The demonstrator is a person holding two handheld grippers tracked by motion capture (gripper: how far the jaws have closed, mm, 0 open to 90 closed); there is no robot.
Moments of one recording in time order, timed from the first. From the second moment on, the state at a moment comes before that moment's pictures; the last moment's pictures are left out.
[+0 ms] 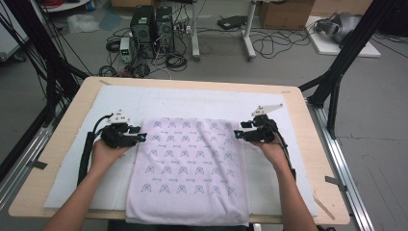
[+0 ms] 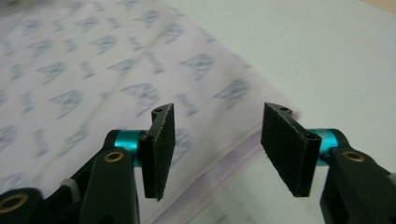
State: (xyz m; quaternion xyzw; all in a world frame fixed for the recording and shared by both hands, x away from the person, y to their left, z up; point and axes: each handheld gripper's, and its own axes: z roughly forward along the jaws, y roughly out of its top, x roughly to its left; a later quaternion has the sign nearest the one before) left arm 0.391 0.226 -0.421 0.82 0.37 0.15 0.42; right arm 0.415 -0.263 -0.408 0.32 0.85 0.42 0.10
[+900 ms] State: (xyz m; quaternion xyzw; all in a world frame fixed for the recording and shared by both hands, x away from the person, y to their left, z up) left arm 0.458 0.224 -0.432 0.78 0.45 0.14 0.41; right arm 0.473 -0.257 -0.427 0.36 0.84 0.40 0.09
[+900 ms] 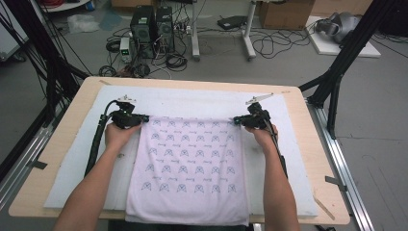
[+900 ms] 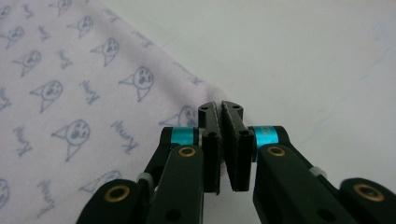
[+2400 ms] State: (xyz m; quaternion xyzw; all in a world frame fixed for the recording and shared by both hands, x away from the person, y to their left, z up) left arm 0.434 0.252 -0.369 0.77 0.37 0.11 0.52; right arm 0.442 -0.257 -0.356 0.31 0.82 0.47 0.08
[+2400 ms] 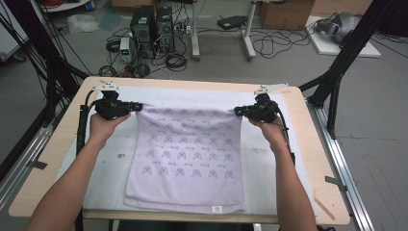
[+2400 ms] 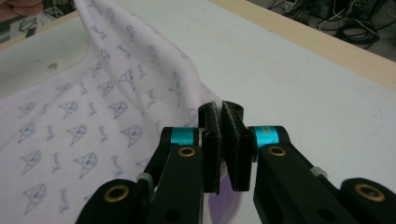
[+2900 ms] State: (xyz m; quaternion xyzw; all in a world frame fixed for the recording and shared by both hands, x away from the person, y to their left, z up) left arm 0.367 0.267 -0.383 0.77 0.34 0.05 0.53; right arm 0.379 -0.273 -0.365 0.26 0.83 0.48 0.07
